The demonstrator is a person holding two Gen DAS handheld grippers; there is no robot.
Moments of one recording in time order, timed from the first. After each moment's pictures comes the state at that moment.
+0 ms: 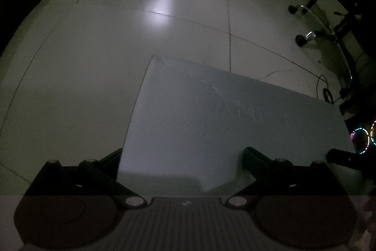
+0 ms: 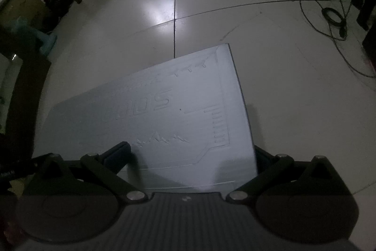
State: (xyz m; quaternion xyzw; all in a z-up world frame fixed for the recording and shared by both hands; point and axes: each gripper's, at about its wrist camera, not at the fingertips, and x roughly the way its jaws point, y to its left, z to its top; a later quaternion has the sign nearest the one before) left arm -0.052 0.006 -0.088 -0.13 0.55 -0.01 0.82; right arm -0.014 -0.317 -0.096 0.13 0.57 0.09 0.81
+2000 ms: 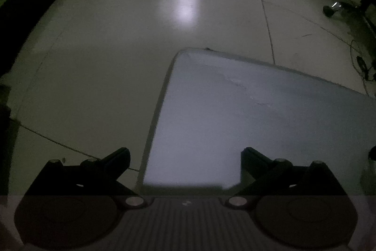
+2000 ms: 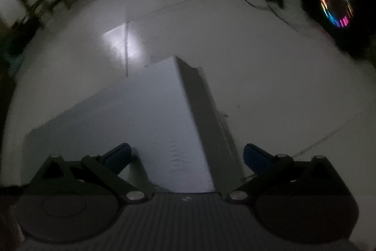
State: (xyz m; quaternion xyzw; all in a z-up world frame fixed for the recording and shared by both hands) left arm -0.122 0.015 -0.172 -0.07 0.56 0.04 0.82; right arm -0.134 -0.322 -0.166 0.17 0.50 -0.04 0.85
